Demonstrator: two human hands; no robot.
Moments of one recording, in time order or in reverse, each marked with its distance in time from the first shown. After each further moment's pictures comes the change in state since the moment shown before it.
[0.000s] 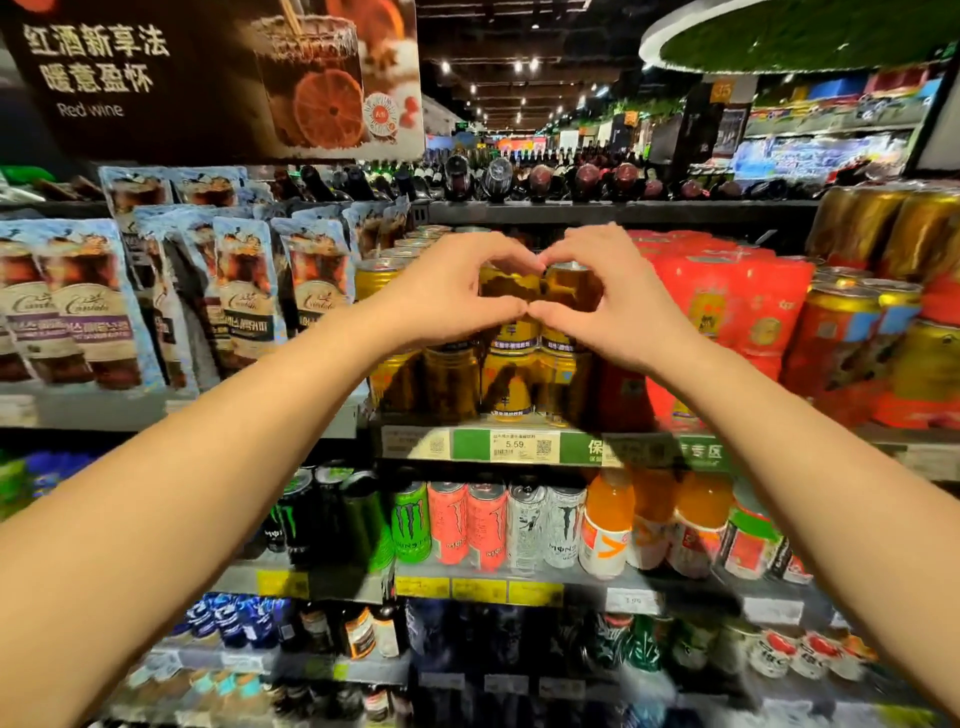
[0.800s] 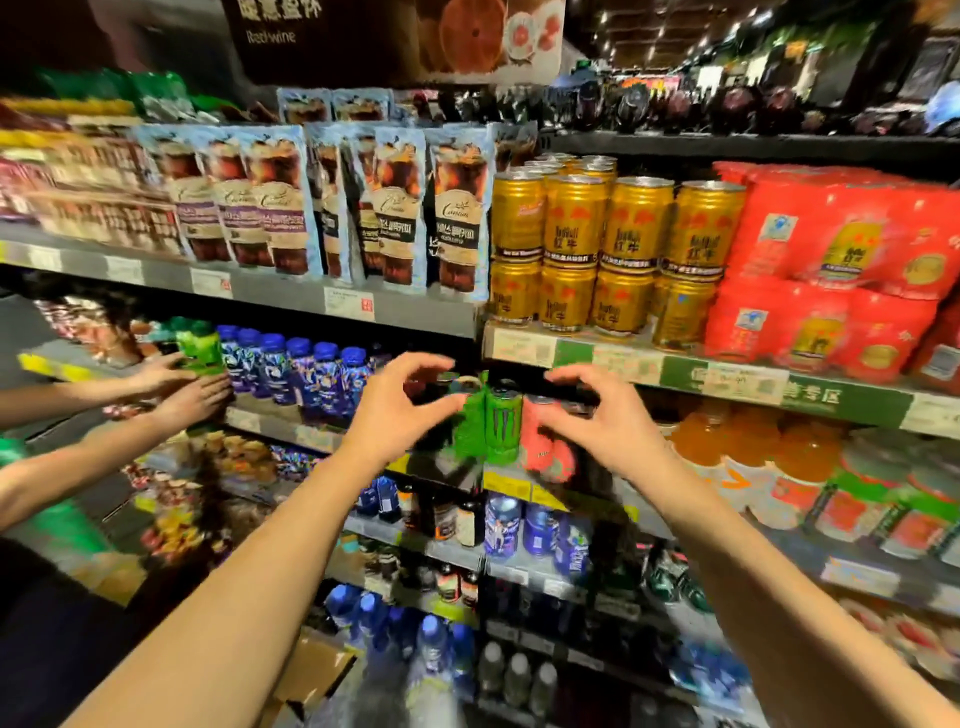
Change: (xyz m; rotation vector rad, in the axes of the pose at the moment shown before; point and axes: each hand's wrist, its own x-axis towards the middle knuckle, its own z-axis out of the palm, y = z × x) left_hand -0.256 -0.040 0.066 -0.204 0.405 -0.628; right_hand -0.137 -0.068 0.138 0.485 -0.206 0.315
